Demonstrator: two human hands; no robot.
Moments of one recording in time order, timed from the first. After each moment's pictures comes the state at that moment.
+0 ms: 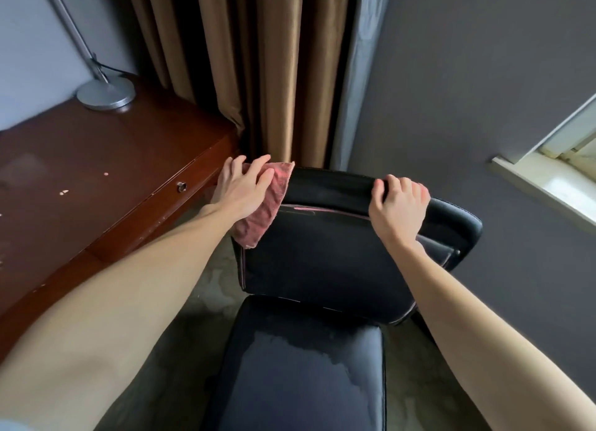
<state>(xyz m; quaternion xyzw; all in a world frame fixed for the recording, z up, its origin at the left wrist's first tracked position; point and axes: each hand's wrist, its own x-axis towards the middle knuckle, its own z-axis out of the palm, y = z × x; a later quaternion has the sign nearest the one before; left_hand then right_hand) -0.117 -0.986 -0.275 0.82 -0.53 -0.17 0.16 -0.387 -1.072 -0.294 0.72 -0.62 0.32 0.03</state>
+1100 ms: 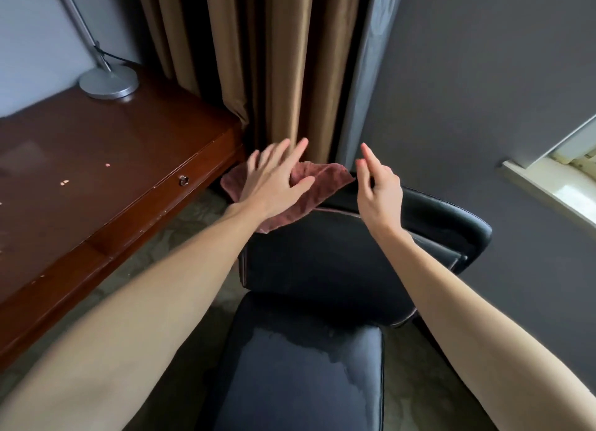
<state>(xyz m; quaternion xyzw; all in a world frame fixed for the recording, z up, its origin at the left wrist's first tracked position) -0.150 -1.002 -0.267 0.75 -0.63 -0.08 0.20 -0.346 -1.058 -0.261 0.75 -0.49 0.39 -0.22</state>
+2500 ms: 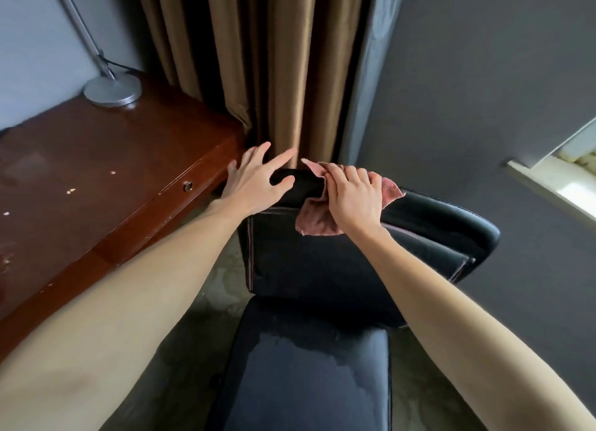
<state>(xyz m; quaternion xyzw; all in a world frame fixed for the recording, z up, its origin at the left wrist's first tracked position) -0.116 -0.996 -0.256 0.77 -0.61 -0.12 0.16 -0.311 -1.065 -0.291 0.84 -0.48 0.25 0.08</state>
